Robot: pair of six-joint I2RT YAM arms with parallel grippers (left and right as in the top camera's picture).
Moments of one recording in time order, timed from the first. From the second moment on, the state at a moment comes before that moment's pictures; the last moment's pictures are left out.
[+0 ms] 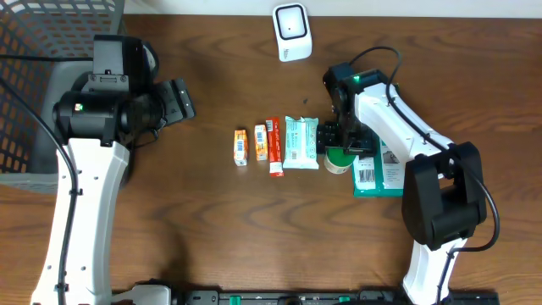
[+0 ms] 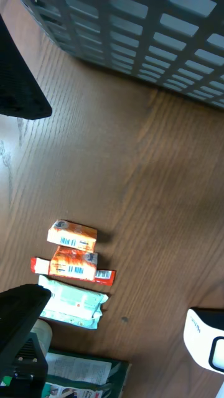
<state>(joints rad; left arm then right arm) -0.05 1.44 1.54 -1.13 0.07 -0.38 0.35 2.04 1.56 -1.20 -0.04 0.44</state>
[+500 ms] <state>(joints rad) -0.05 1.44 1.54 -1.13 0.07 -0.38 0.35 2.04 1.53 -1.17 -0.04 0.47</state>
